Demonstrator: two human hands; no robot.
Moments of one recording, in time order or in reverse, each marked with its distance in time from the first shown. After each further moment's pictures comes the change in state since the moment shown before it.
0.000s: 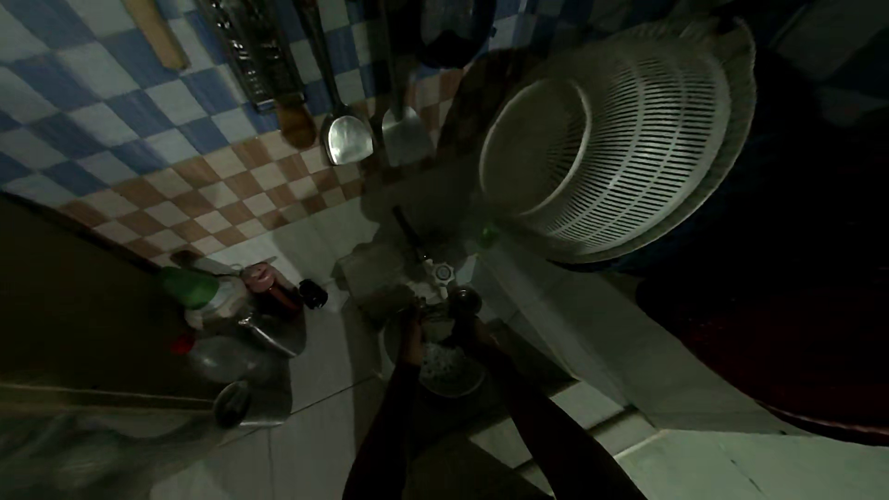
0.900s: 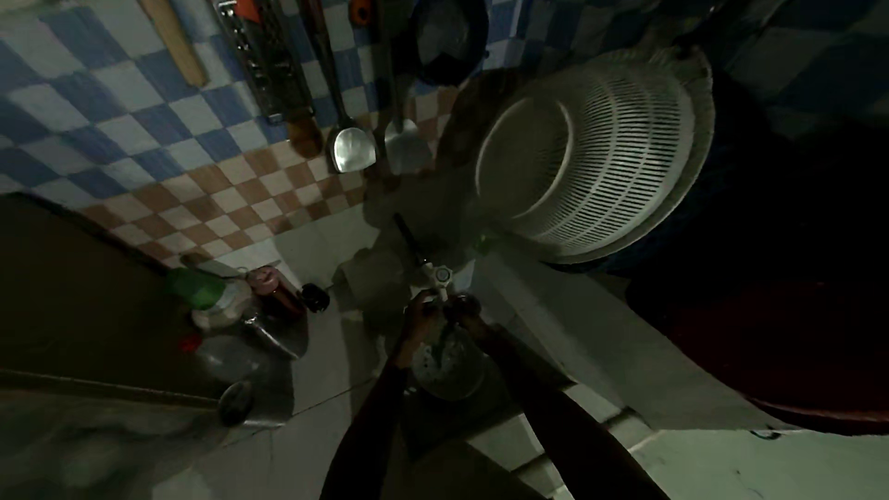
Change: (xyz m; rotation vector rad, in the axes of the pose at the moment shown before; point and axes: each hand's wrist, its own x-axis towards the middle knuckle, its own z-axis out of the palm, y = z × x) left_hand 0.011 0.044 0.002 0.562 -0.292 0.326; right_hand 0.026 -0.010 -0.007 0.179 -0.037 -0.077
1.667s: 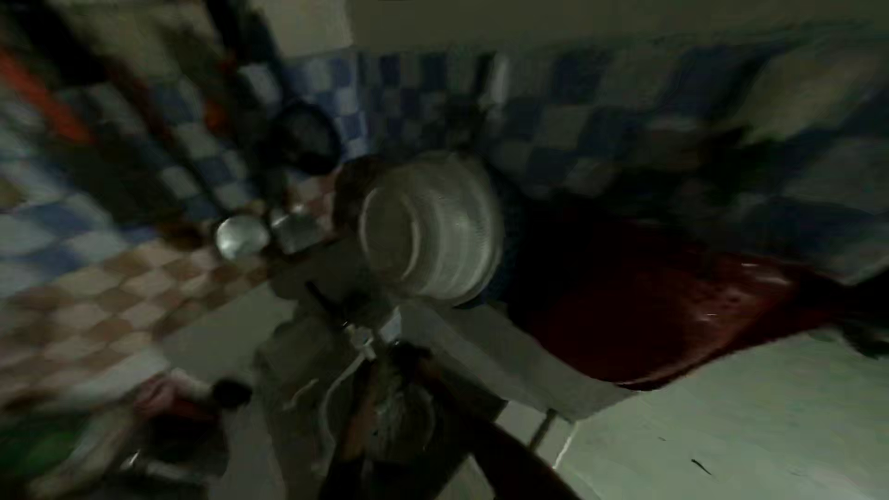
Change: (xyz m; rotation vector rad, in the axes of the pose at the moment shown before) left_hand -0.001 0.032 0.044 -0.098 0.003 -0.143; right_hand -0.034 -0.030 -0.047 -0.454 0.273 -0.007
